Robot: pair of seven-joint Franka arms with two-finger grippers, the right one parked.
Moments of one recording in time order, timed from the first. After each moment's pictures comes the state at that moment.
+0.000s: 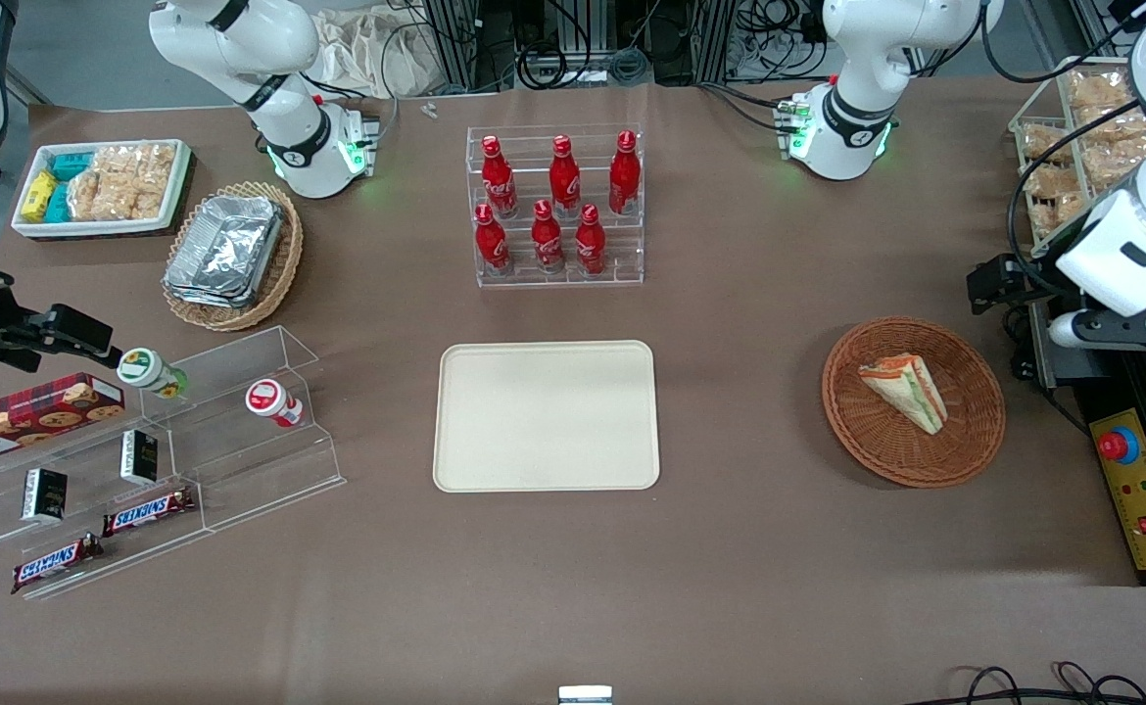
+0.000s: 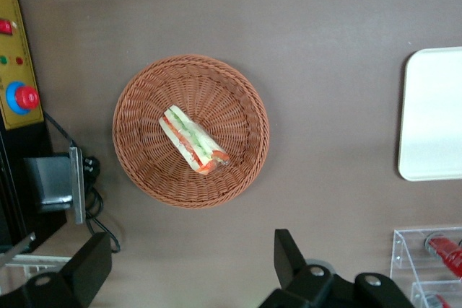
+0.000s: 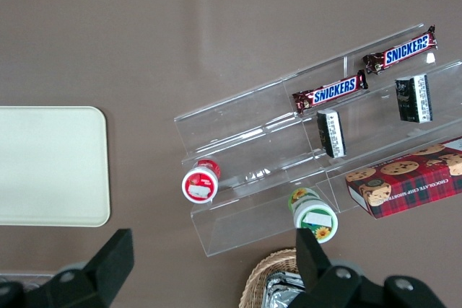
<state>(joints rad) -0.10 0.08 0.01 -1.54 0.01 1.56 -0.08</state>
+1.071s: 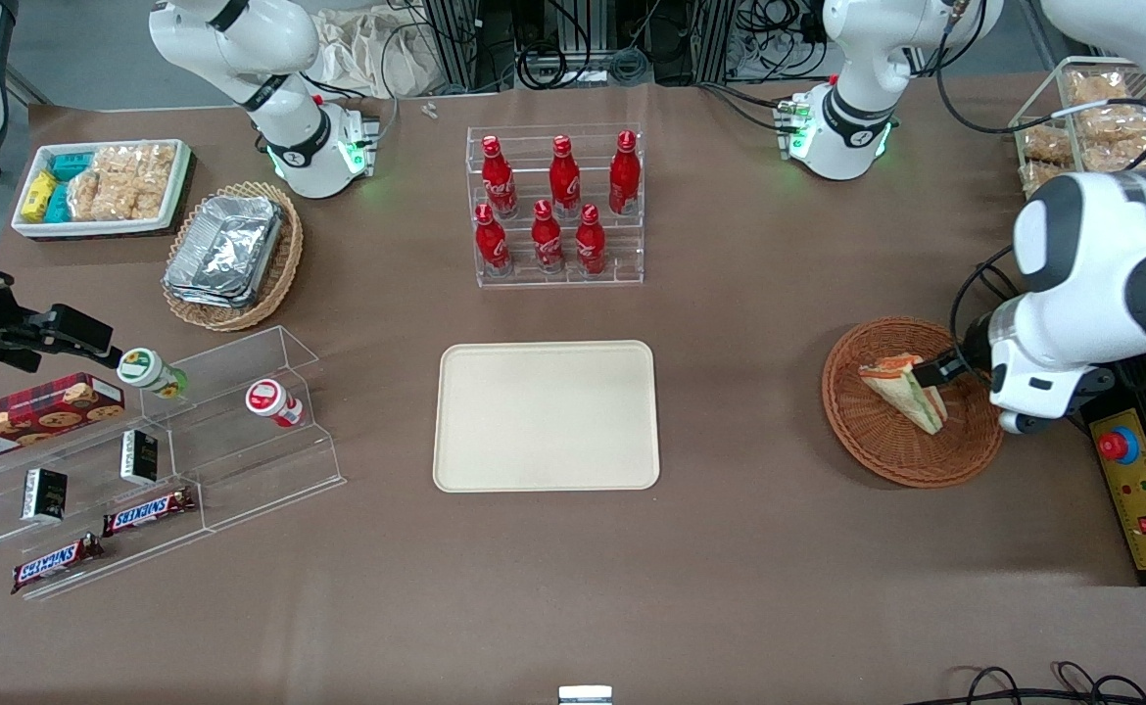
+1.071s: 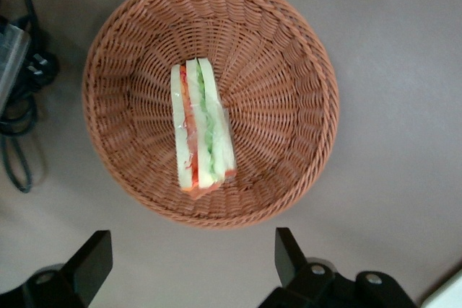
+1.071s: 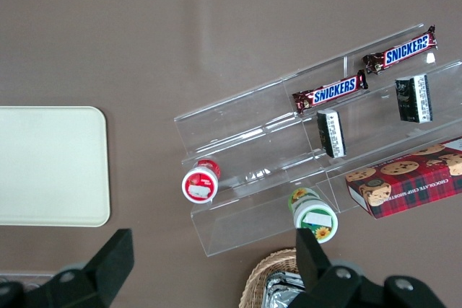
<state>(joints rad) -0.07 0.18 0.02 -1.92 0.02 1.92 -0.59</state>
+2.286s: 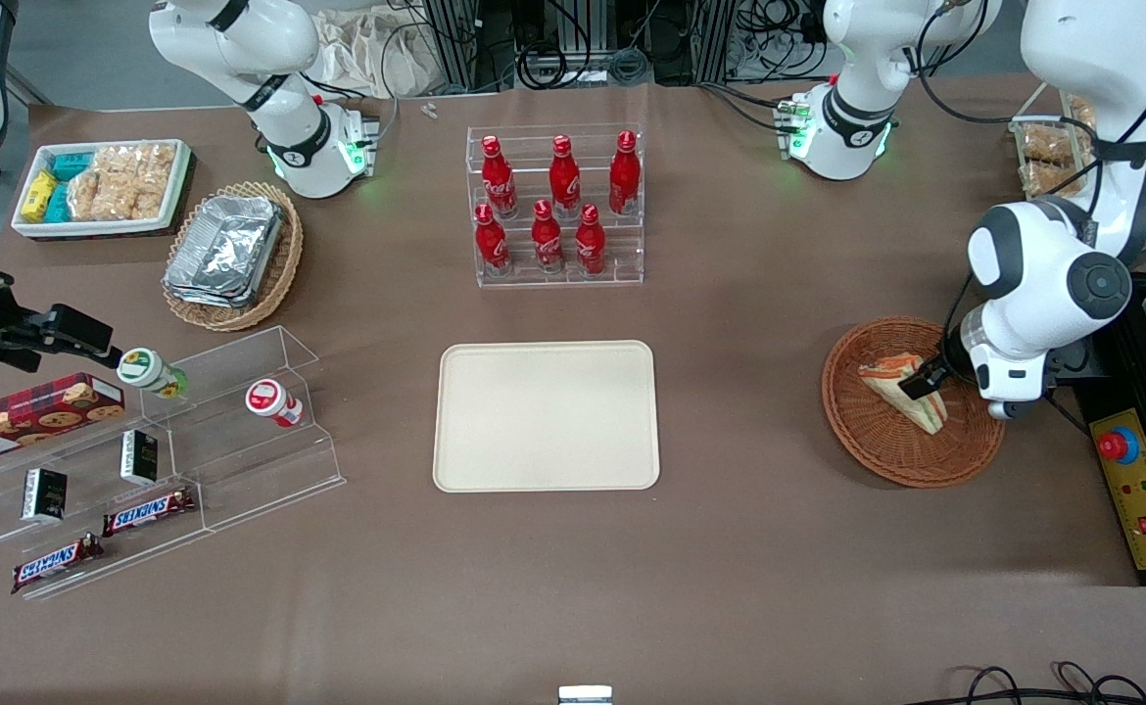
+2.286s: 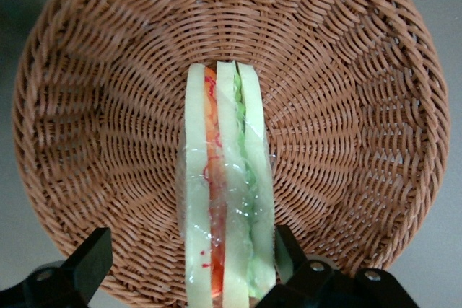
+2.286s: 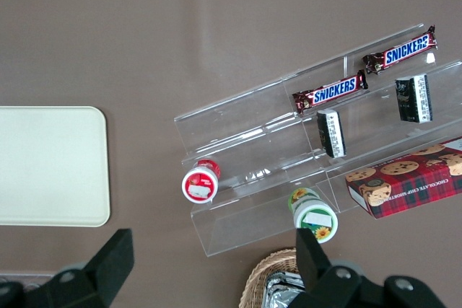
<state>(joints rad) 0.02 0.21 0.02 -2.26 -0.08 2.40 -0.64</state>
